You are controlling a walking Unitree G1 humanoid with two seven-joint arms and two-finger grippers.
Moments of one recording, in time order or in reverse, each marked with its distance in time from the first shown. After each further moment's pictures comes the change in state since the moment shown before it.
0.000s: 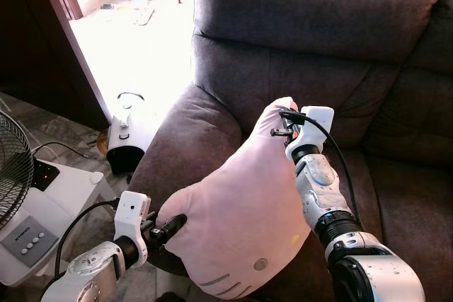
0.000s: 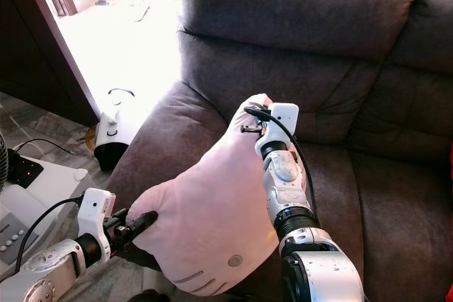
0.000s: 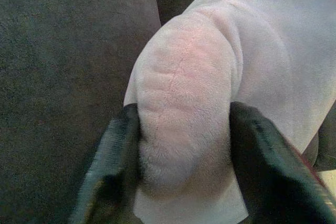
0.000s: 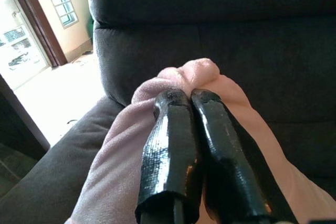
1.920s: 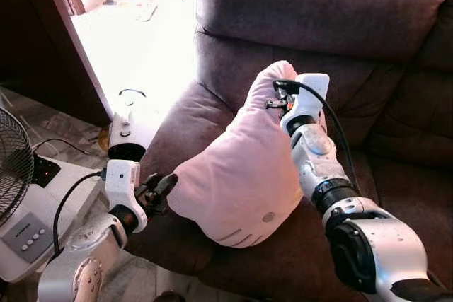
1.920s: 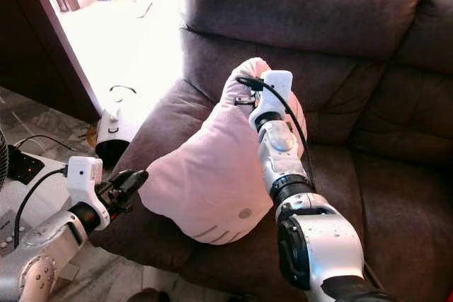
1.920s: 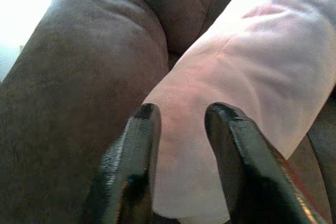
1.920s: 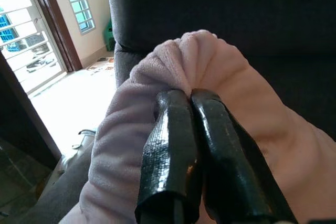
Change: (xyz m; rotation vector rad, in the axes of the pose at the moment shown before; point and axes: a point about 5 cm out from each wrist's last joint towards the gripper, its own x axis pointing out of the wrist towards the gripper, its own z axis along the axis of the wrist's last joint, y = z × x) left arm 0.005 0.003 0.048 -0.023 -0.218 0.073; right arm 0.028 0.015 0.041 -0.032 -0.045 0.059
